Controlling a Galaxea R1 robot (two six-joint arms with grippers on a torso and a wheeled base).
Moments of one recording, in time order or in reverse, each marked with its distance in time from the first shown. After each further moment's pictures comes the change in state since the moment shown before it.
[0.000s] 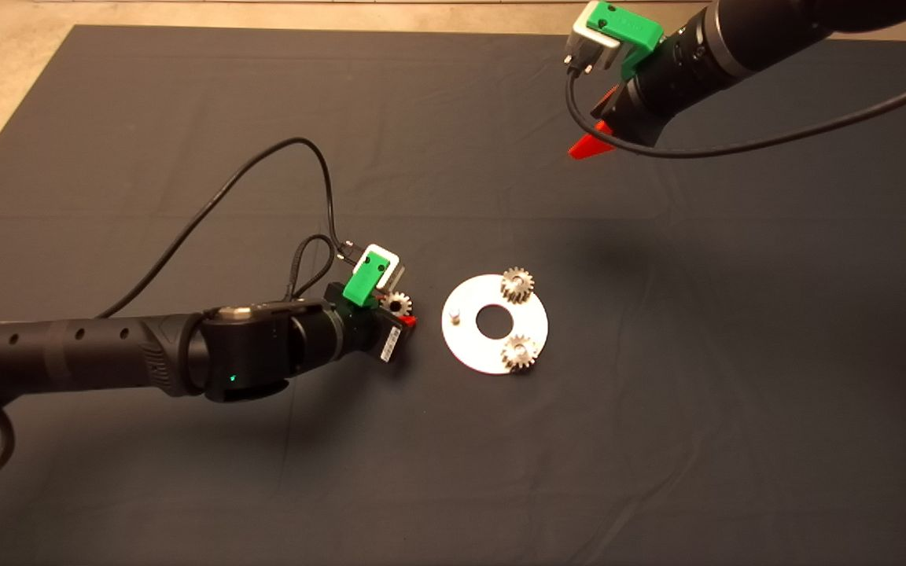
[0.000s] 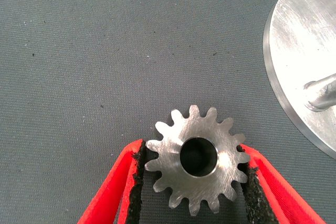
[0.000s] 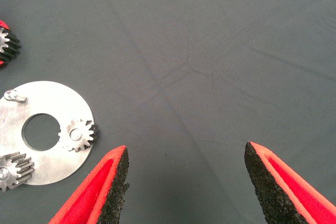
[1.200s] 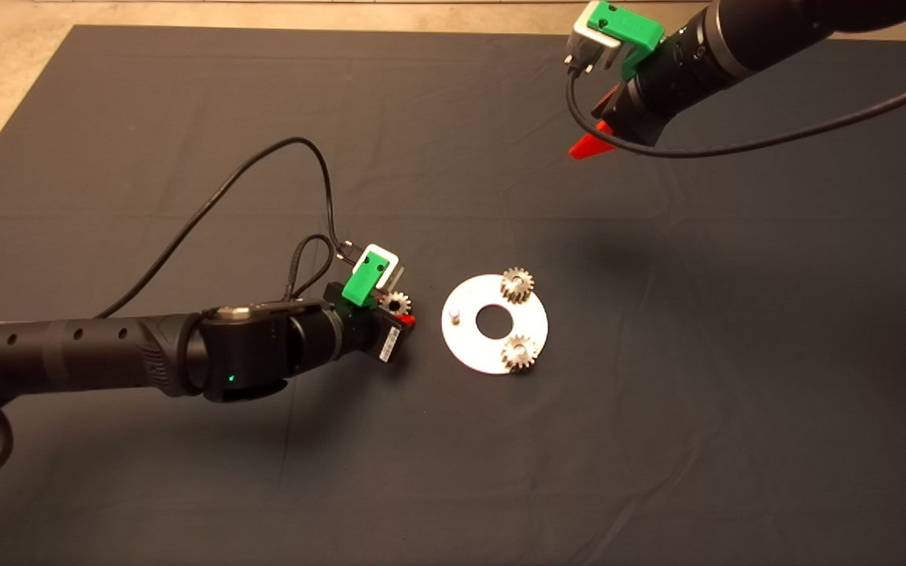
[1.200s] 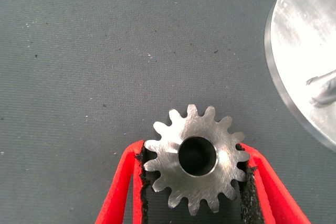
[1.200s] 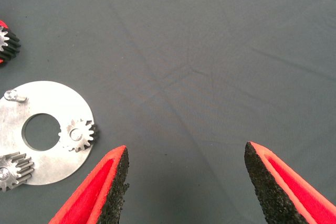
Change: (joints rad) left arm 0.000 -0.002 0.004 -0.001 0.012 0.023; right arm 0.000 0.000 0.000 0.000 0.000 0.000
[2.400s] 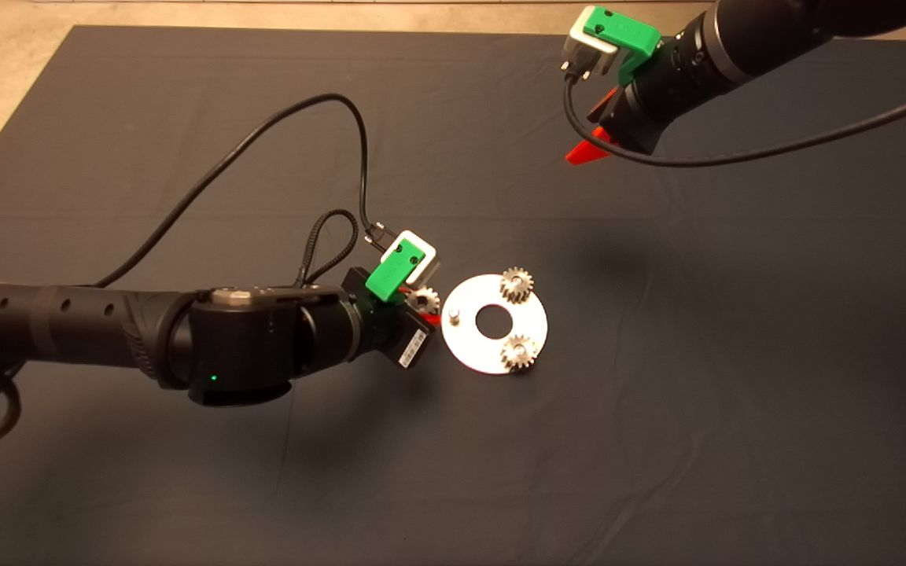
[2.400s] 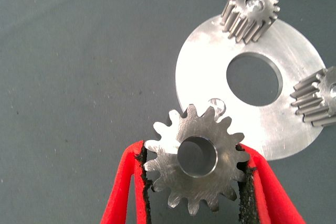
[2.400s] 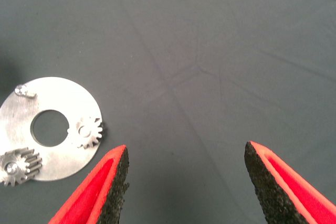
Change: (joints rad) left arm -0.114 0.045 0.166 -0.098 0.138 0.023; right arm 0.000 -0.001 0.026 0.000 -0.002 0.001
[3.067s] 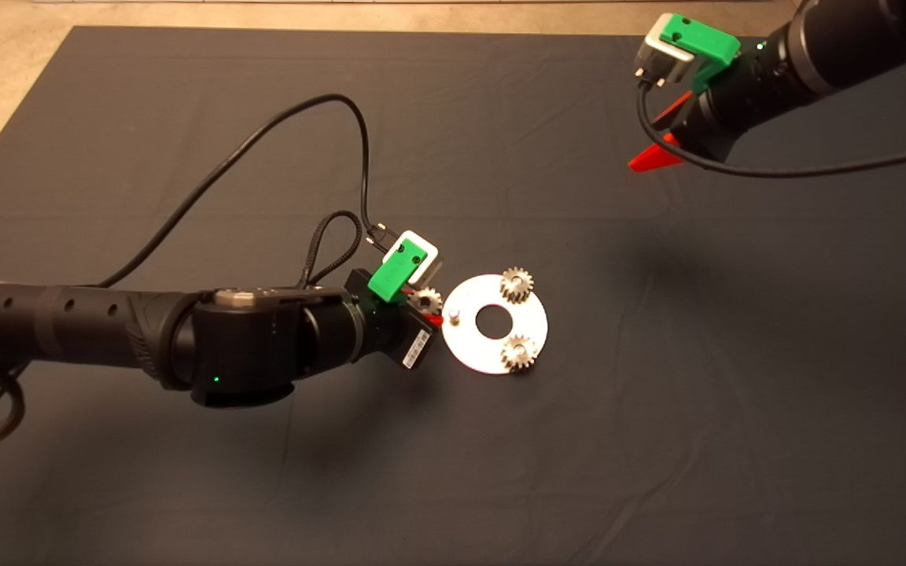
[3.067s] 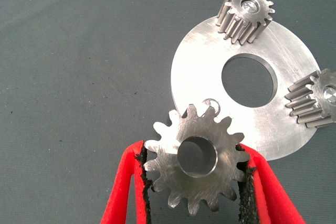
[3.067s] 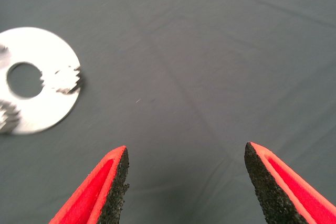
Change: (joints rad) left arm 0.000 0.007 0.002 0.000 0.002 -0.009; right arm 0.000 -0.193 0.129 0.003 -0.040 0.000
